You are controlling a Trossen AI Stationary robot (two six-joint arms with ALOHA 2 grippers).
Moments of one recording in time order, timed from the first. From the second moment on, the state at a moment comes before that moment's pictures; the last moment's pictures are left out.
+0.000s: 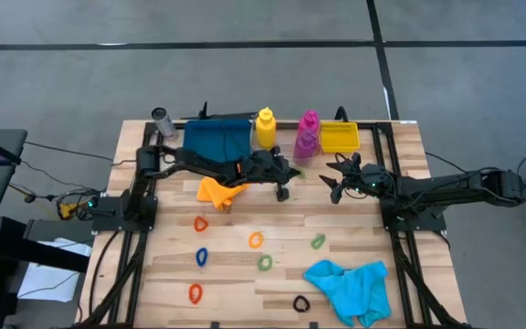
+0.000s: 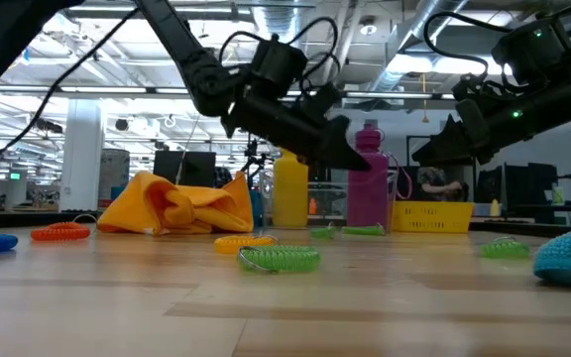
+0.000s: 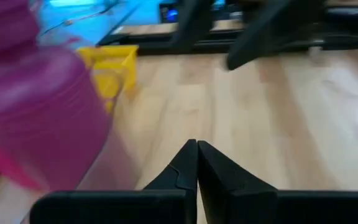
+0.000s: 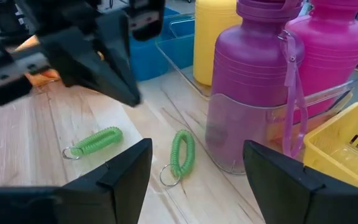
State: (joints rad) left arm 0.20 2.08 1.17 0.59 -0.05 0.12; right arm -0.22 0.88 0.11 0.42 0.32 0.13
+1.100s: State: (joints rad) left arm 0.24 2.27 1.36 0.58 -0.40 0.04; right arm -0.22 0.88 0.11 0.42 0.32 0.12
